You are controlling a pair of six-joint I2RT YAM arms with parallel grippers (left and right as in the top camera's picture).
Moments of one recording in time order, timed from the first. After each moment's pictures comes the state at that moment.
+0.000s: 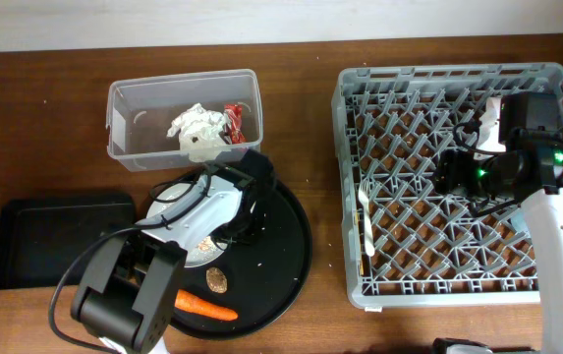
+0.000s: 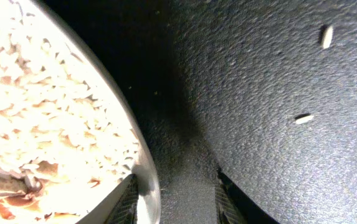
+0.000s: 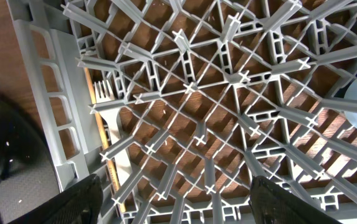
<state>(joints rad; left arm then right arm) -0.50 1.86 1.13 -0.91 -0.04 -0.27 -0.14 1.38 1.37 -1.23 -0.12 0.13</state>
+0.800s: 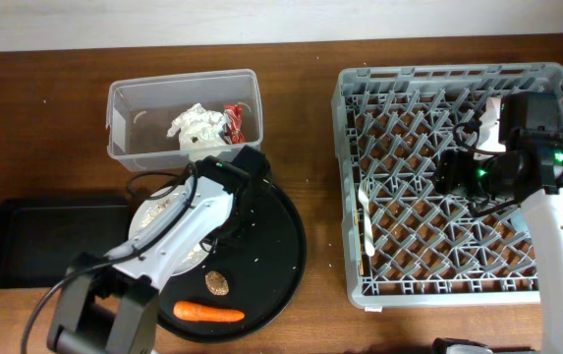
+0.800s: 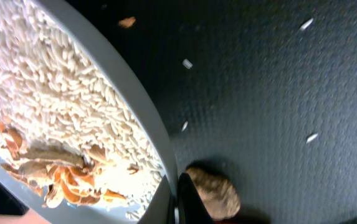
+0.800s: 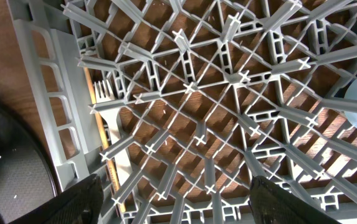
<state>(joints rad) -0.51 1.72 1.20 -1.18 -0.21 -0.27 -0.14 1.38 1.37 -1.23 -0.12 0.13</state>
